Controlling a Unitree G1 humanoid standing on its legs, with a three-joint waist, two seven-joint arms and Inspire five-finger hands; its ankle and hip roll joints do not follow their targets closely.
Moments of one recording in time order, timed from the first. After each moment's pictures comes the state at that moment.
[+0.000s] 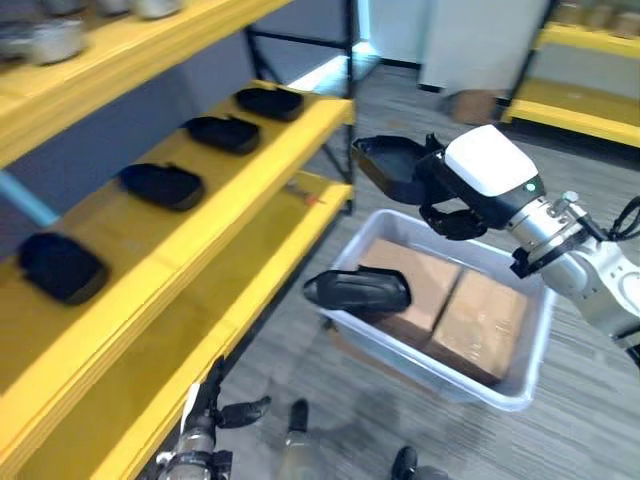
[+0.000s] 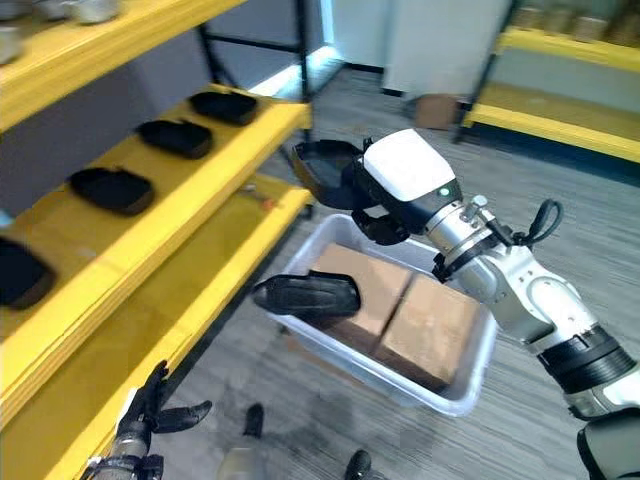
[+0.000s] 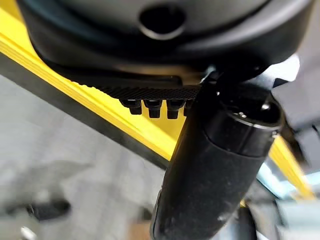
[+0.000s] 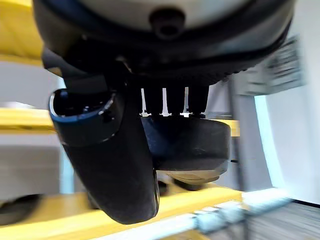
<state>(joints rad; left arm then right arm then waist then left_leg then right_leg) 0.34 0.36 0.00 0.39 -0.11 -0.09 0.16 -0.62 -1.07 0.45 -0.05 -0.47 -0.20 -0.16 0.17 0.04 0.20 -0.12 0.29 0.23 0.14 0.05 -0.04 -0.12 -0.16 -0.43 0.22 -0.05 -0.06</state>
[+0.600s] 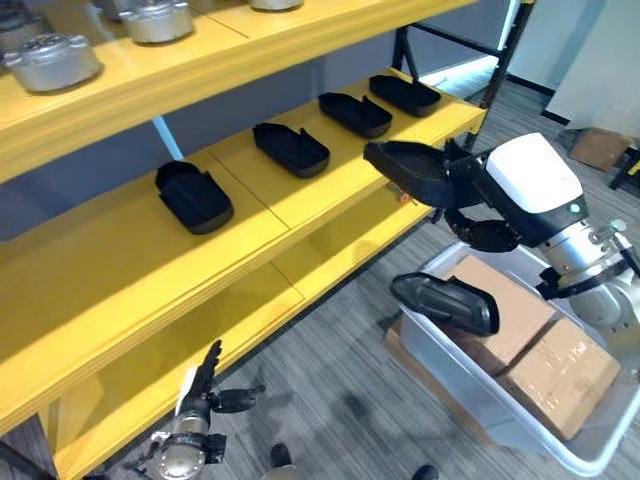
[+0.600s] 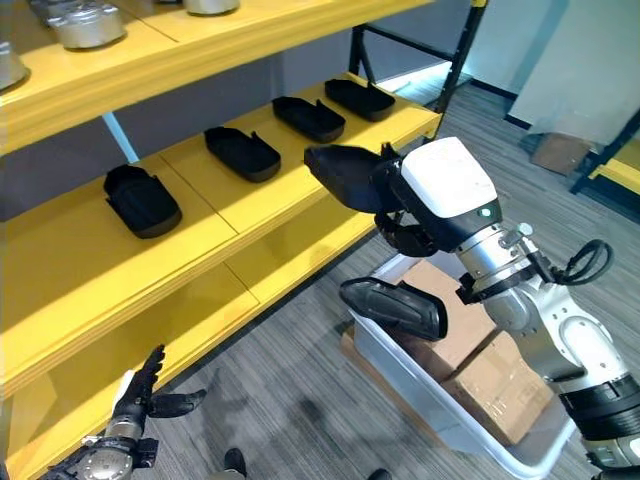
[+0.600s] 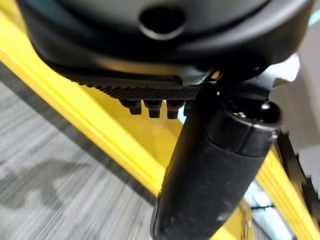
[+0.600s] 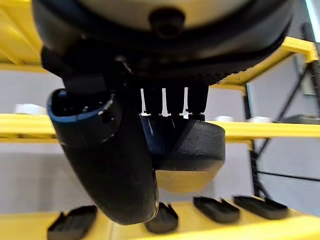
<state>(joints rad) 0.27 0.39 0.02 0.33 -0.06 -0.09 0.15 -0.33 -1.03 0.13 -0.20 -0.53 -0.19 -0.17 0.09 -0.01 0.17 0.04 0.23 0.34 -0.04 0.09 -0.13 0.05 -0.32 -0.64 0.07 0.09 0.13</state>
